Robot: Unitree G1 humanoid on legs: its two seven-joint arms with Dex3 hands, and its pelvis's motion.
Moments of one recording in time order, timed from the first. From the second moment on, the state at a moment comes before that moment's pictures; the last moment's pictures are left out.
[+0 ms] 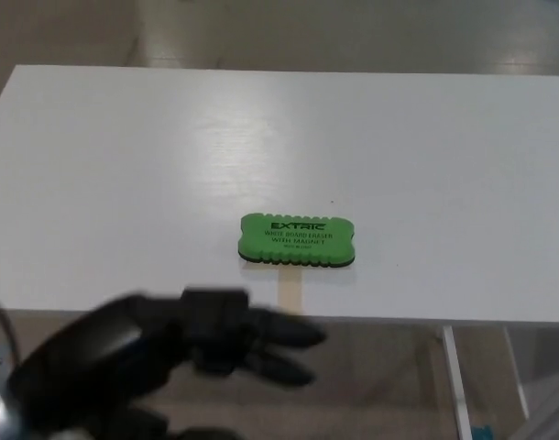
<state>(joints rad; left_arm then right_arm) 0.03 0.53 -0.02 -0.59 -0.52 0.15 -0.72 0.15 -0.17 -0.18 0.88 0.01 -0.44 0.03</state>
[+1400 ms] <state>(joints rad) -0.83 0.01 -0.14 0.72 -0.06 0.09 -0.10 0.15 -0.18 -0.14 0.85 -0.01 -0.45 0.02</state>
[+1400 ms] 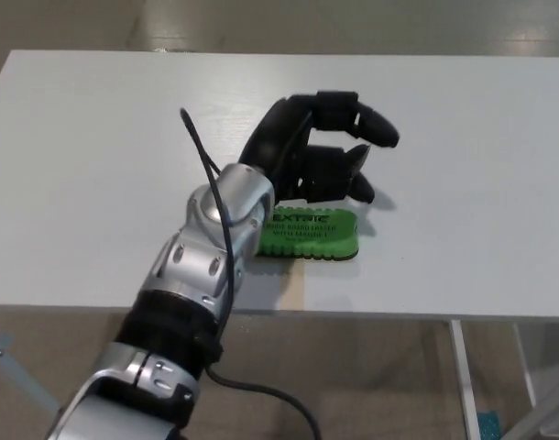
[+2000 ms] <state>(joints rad) -0.80 -0.05 -0.12 0.92 0.03 -0.01 0.06 0.18 -0.18 -0.12 0.86 -0.03 -0.48 0.02</state>
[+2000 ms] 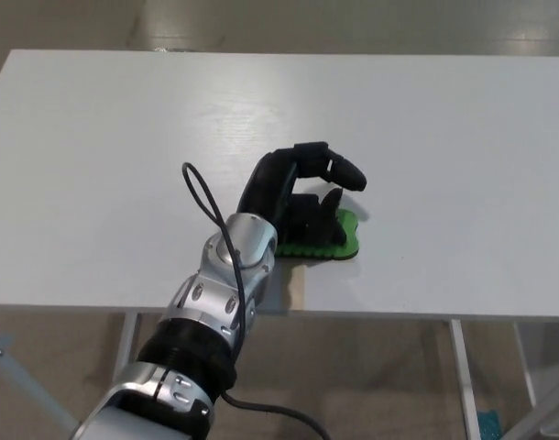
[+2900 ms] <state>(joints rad) -0.79 -0.03 -0.10 1.00 0.07 -0.15 0.08 0.17 -0.18 -0.12 0.86 -0.02 -0.49 0.03</state>
